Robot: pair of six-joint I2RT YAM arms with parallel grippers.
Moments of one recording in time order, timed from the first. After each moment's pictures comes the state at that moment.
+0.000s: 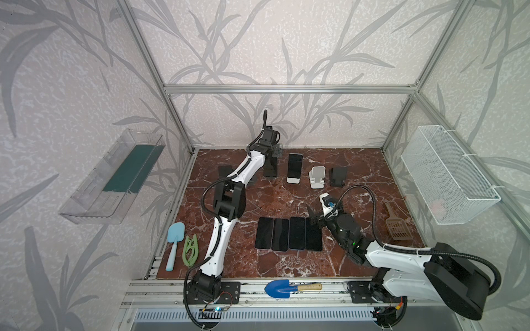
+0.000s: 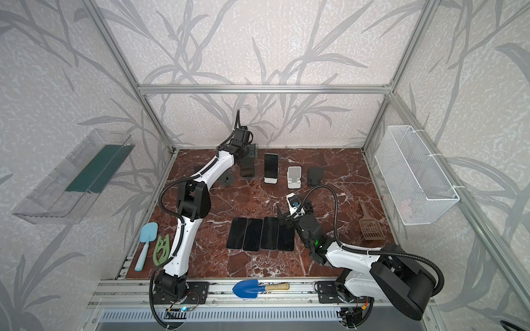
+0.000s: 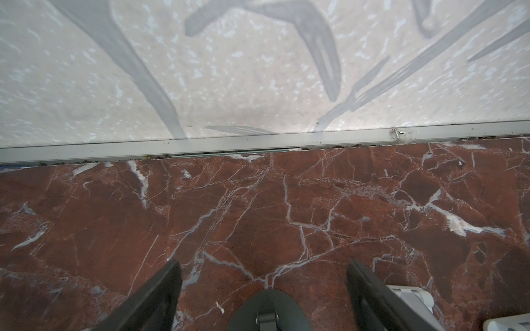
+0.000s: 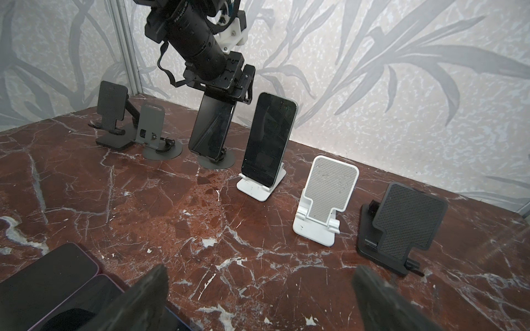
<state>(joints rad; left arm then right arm) -0.37 2.47 2.30 -0.54 -0.22 -0.21 0.79 1.22 0.29 0.79 0.41 -0.03</state>
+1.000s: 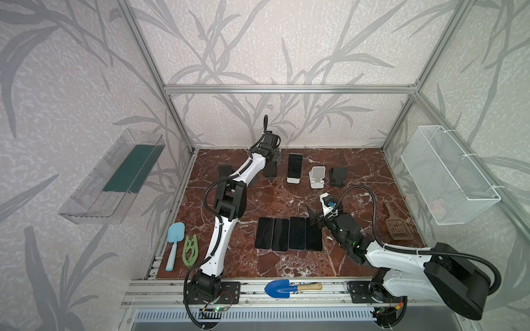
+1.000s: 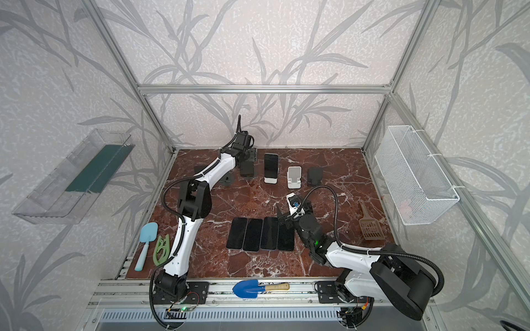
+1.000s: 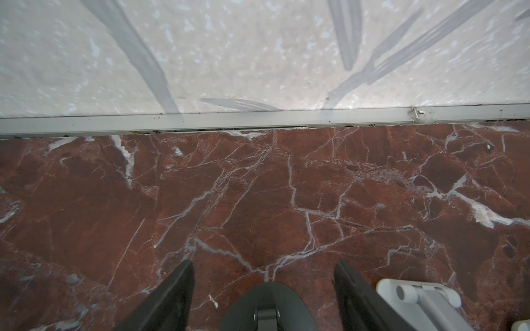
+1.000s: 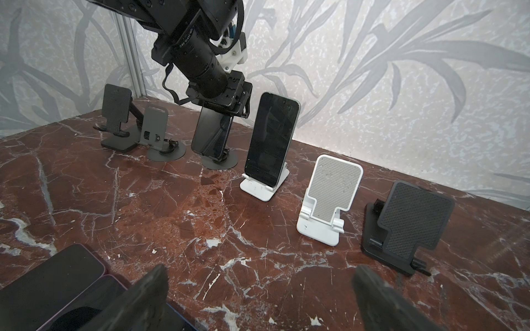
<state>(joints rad) -0.37 2.48 2.25 -0.52 -0.22 -0.25 0.79 1.22 0.29 0.79 0.40 -0.02</state>
